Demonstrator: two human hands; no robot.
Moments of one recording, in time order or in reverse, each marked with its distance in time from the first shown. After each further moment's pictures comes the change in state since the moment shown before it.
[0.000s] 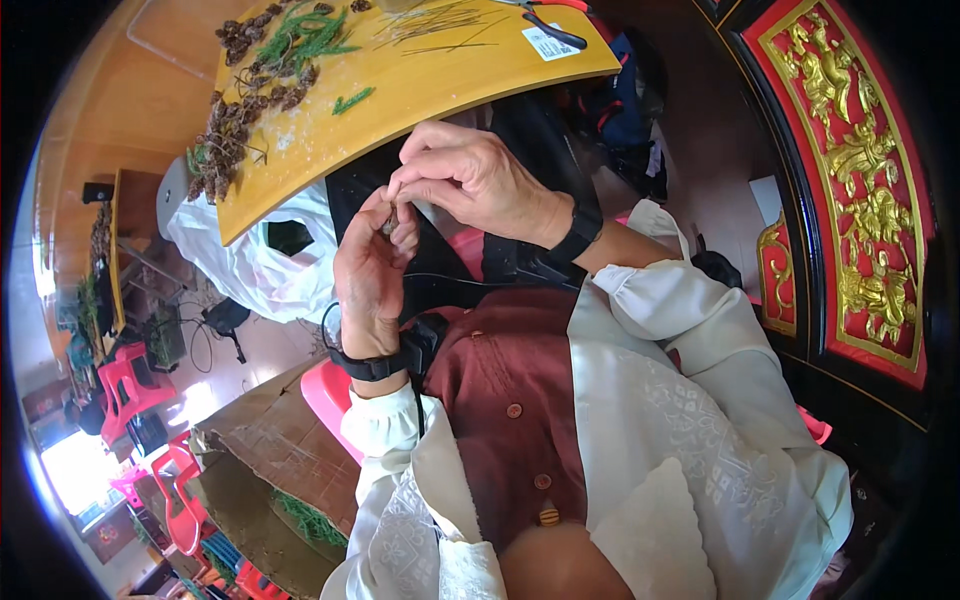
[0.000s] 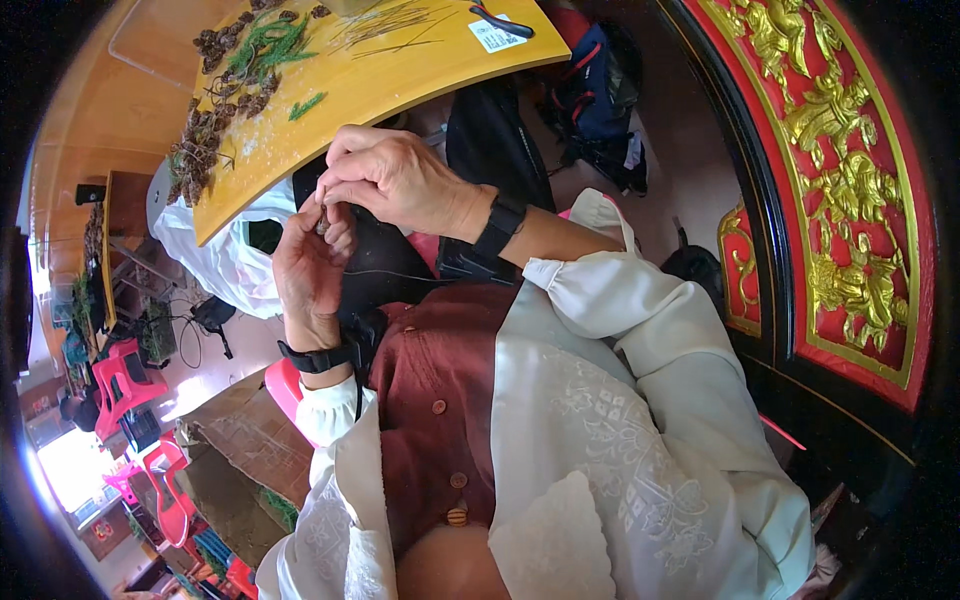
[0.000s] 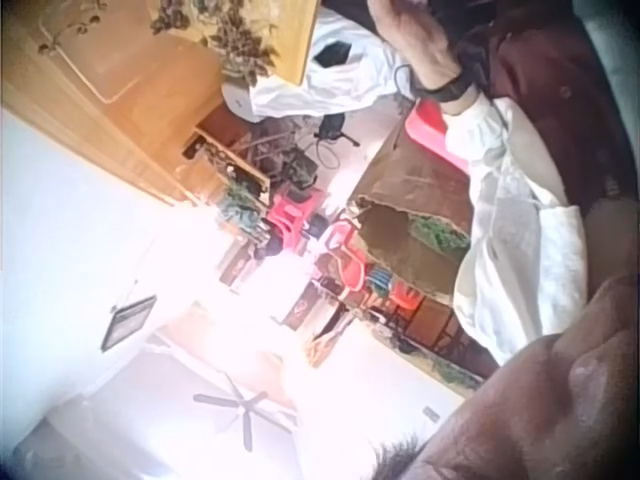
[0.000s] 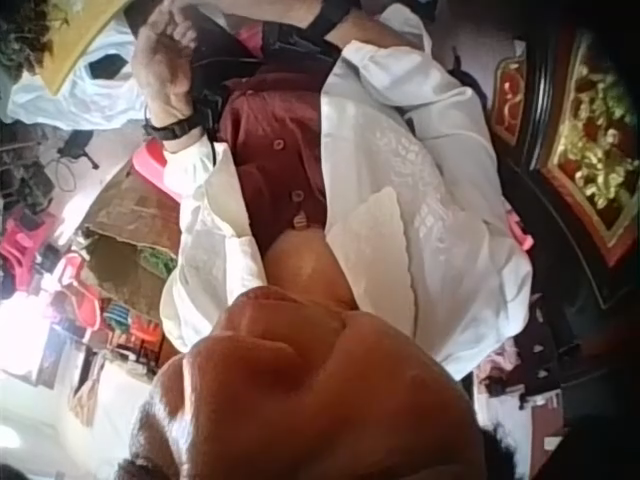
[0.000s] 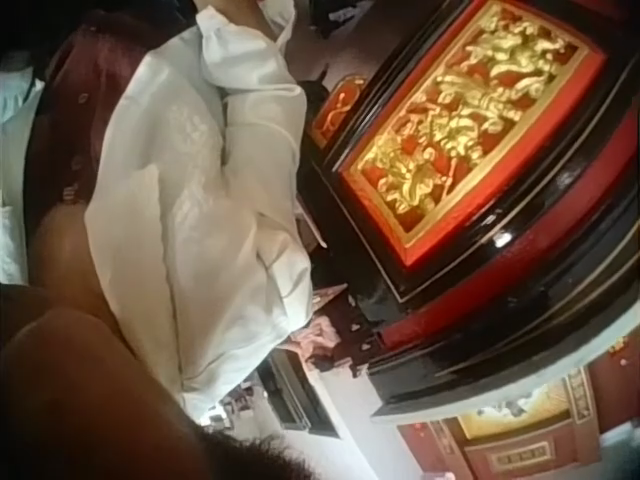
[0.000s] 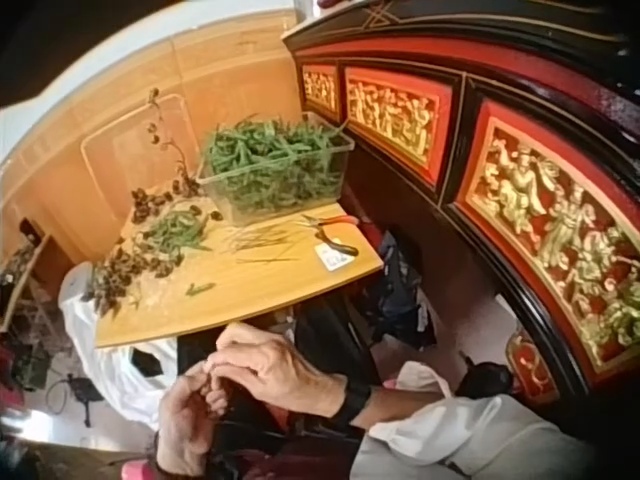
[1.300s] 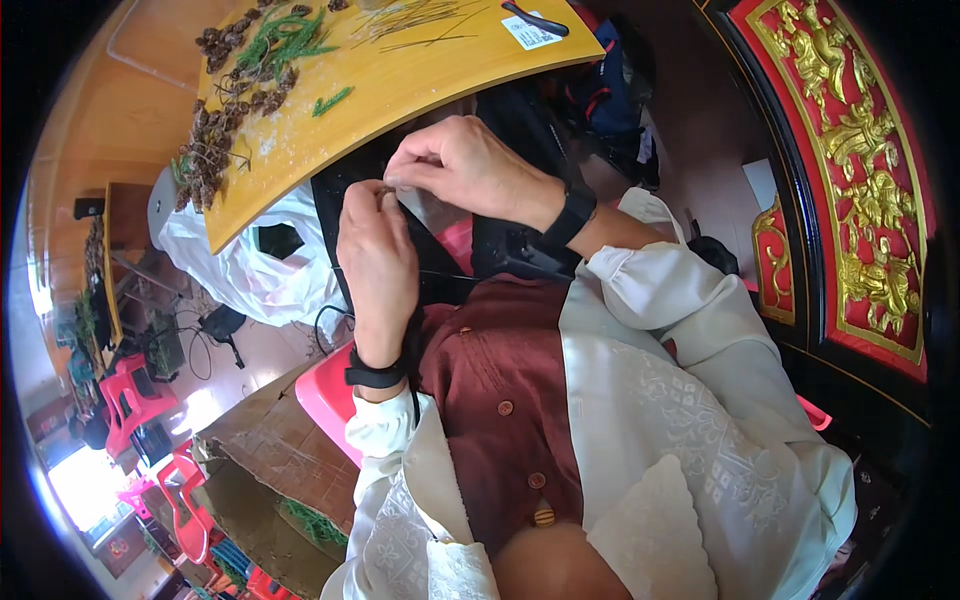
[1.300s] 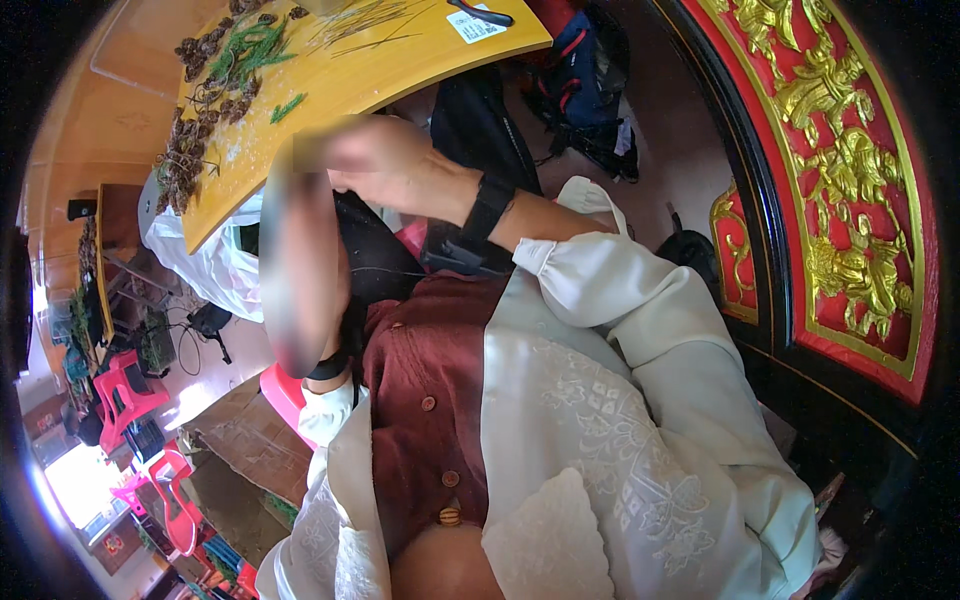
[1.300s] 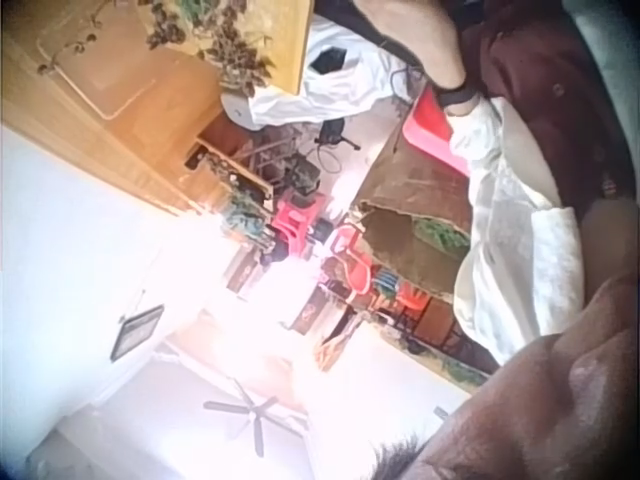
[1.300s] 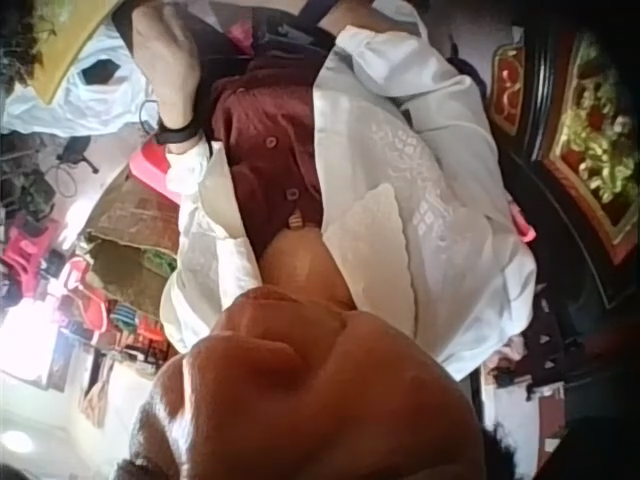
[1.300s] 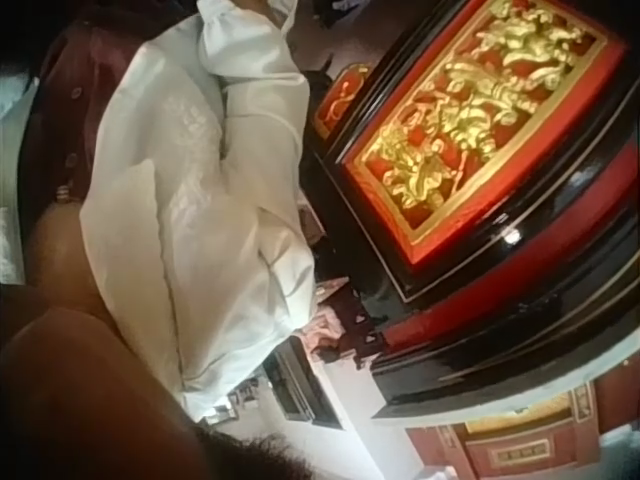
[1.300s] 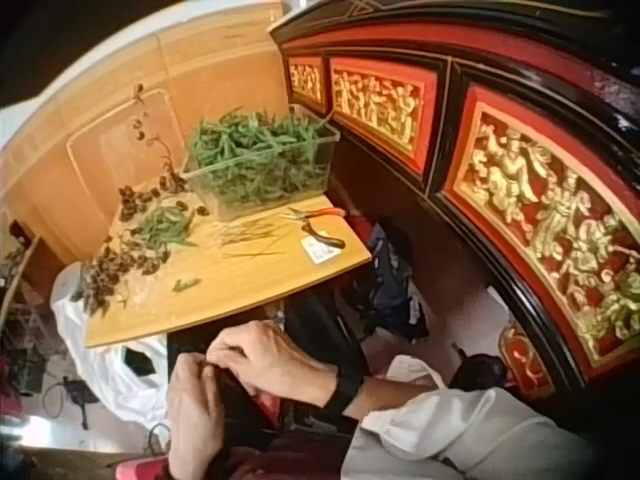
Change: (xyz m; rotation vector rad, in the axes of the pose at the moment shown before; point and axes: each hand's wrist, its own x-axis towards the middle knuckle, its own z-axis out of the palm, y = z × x) left_hand 0.002 -0.019 0.011 1.594 0.284 0.825; right_hand 0.000 0.008 -0.004 -0.028 -0.036 0.351
